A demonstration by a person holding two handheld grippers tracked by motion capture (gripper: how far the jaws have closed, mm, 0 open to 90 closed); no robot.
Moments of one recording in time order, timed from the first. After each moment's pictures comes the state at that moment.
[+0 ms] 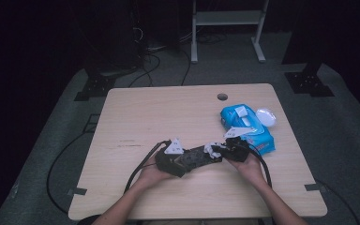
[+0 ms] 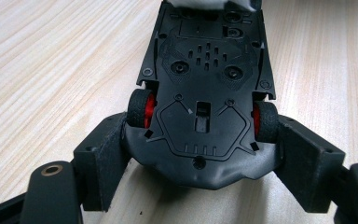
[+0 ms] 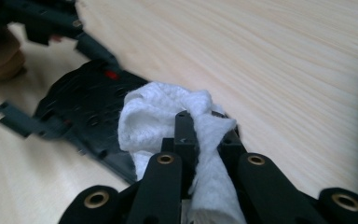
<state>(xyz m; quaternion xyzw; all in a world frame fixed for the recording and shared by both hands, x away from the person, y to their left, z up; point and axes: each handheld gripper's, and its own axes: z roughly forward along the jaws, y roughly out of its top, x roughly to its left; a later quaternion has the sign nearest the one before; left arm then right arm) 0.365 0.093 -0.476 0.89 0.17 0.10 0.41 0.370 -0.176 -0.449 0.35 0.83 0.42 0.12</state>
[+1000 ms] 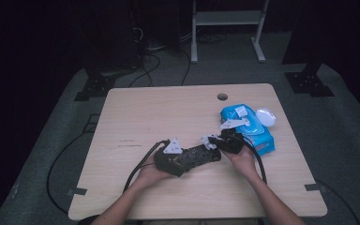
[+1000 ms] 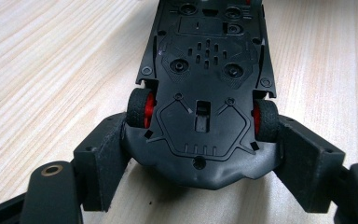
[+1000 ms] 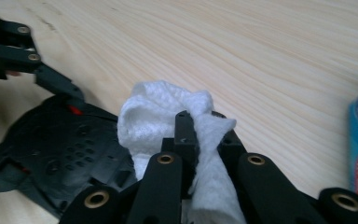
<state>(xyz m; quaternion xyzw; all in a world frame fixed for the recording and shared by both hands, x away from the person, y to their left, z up) 0.366 0.097 -0.475 0.90 0.17 0.10 0.40 0.393 -0.161 -0.445 0.37 0.81 0.42 0.14</state>
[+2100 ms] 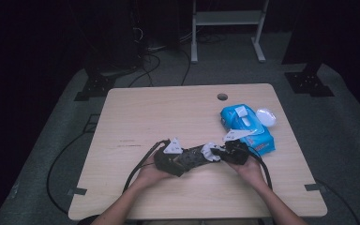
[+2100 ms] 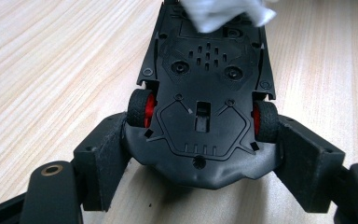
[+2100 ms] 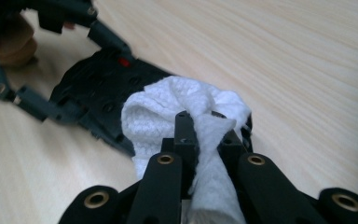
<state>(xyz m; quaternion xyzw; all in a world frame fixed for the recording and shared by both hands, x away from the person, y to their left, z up) 0.366 0.097 -0.473 0.90 0.16 0.10 0.40 0.358 -0.174 -0.449 0.34 0.84 0.42 0.12</state>
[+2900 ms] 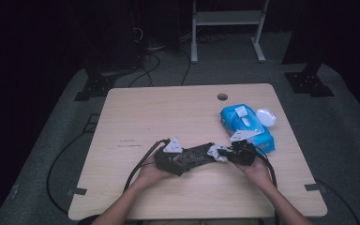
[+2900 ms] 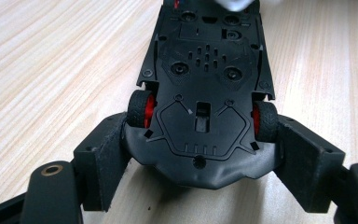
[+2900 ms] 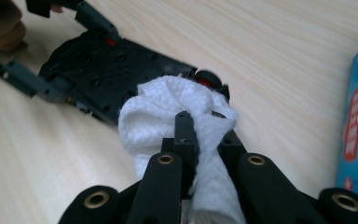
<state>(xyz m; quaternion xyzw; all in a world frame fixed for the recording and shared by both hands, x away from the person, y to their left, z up) 0.367 0.096 -0.474 0.89 0.17 0.09 0.41 0.358 -0.189 -0.447 0.35 0.84 0.40 0.13</state>
